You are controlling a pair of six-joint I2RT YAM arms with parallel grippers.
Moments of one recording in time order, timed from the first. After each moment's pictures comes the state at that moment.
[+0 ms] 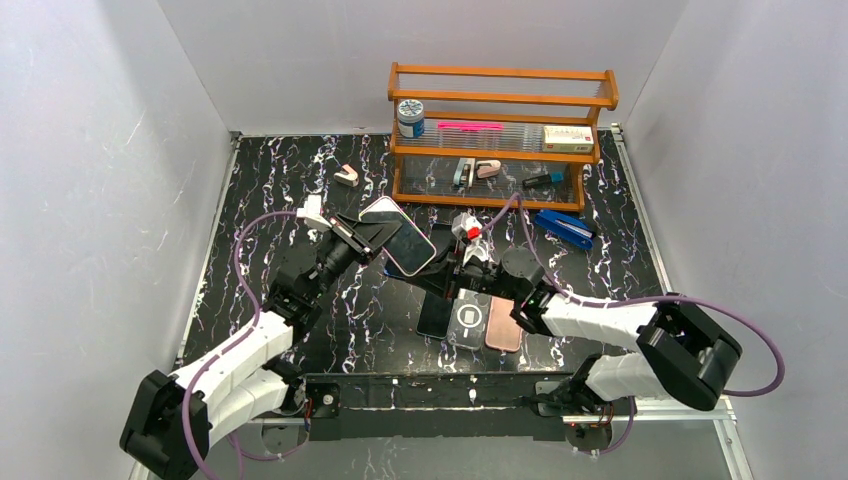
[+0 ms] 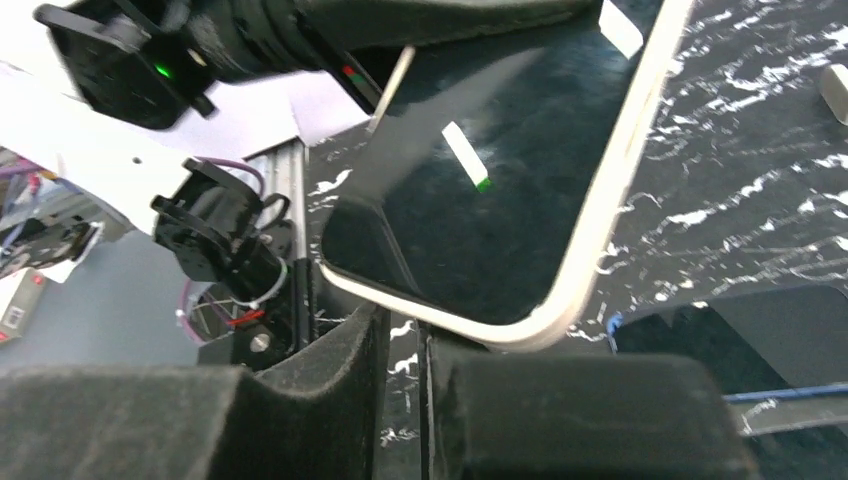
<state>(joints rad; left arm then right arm) -0.52 0.93 0.41 0.64 0.18 -1.33 0.91 1.30 0.50 0.92 -0.45 0.38</state>
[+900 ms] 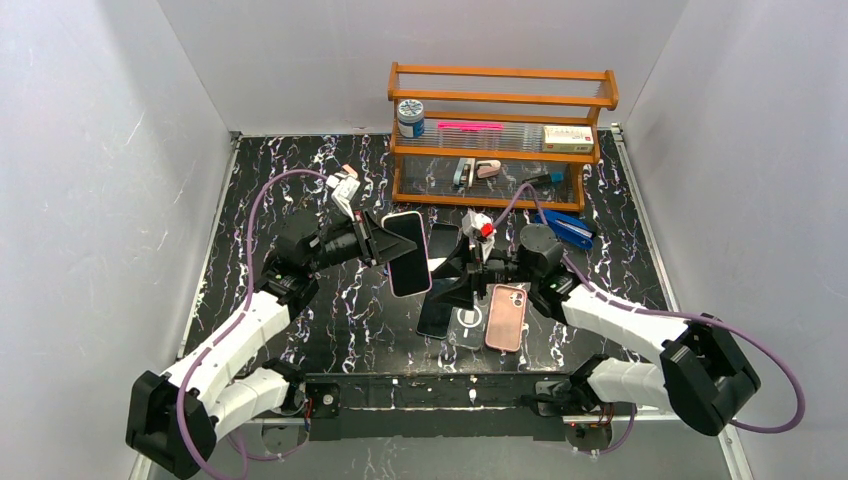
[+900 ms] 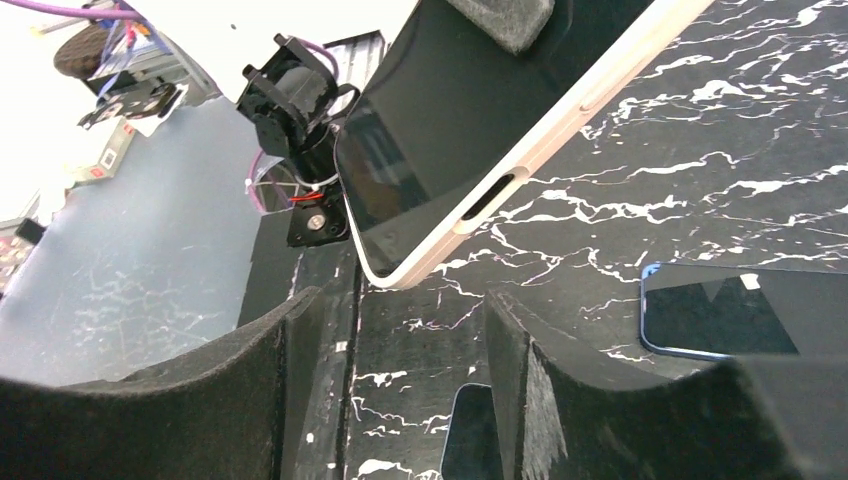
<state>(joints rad) -0.46 0.98 0.66 0.24 0.66 -0.81 0.71 1.16 0.54 0.57 -0.90 0.23</state>
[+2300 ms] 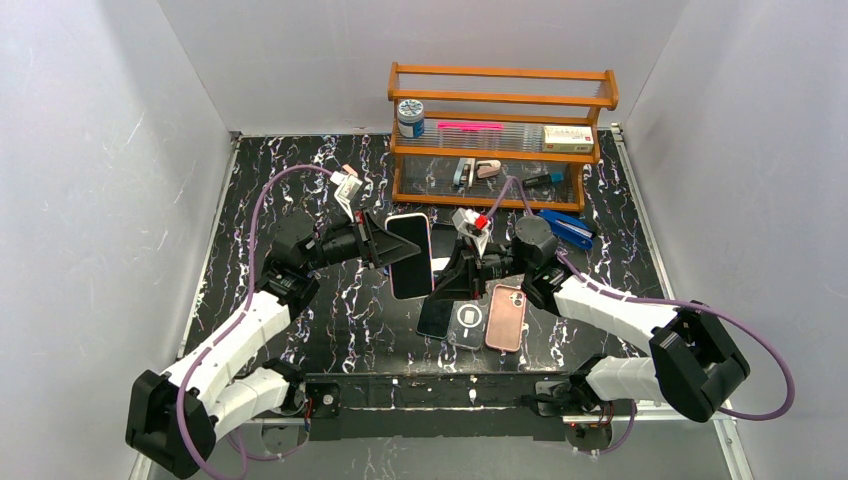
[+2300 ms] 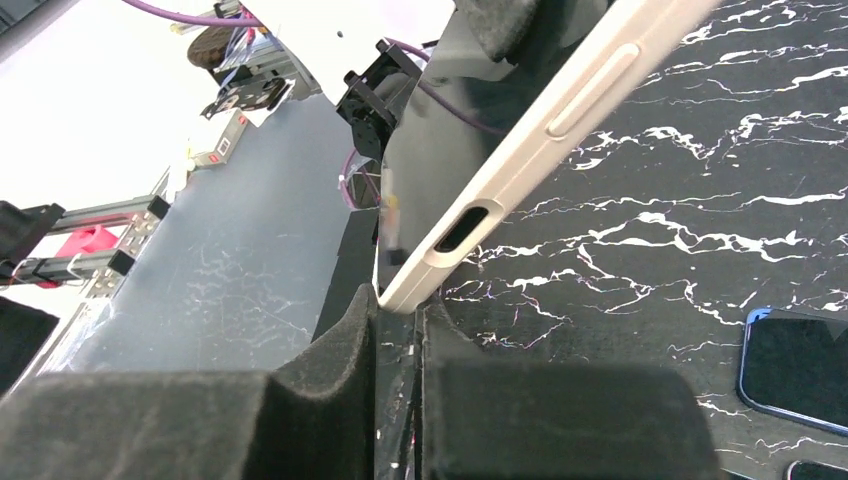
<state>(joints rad) -0.47 0.99 0.66 0.37 0.80 -0.86 0.71 1.25 0.62 0.64 -1.10 0.36</state>
